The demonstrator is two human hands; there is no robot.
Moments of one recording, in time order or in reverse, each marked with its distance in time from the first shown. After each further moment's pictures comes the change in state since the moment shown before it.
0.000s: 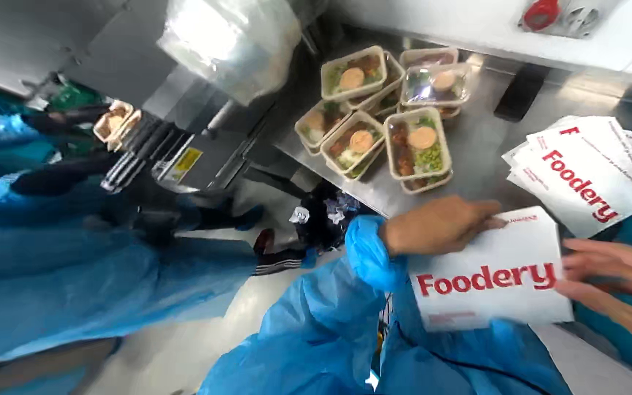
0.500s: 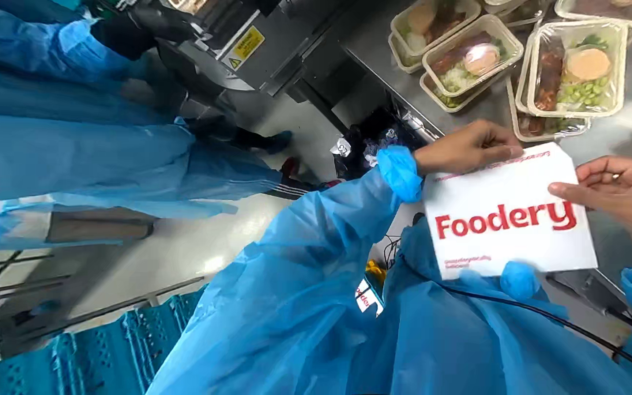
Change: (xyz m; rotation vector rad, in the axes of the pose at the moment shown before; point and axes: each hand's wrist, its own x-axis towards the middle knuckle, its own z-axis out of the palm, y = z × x) left_hand -0.170 -0.102 -0.008 -0.535 0.272 -0.096; right_hand 0.077 -0.084 0.173 0.150 -0.080 0.080
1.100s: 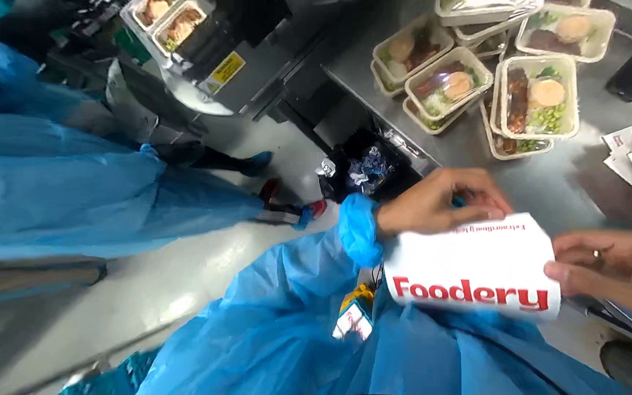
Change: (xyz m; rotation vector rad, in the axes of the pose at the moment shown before) left_hand -0.057 0.048 0.010 -0.044 0.056 0.235; right_hand -0.077 -0.049 0.001 0.072 -0.300 -0.038
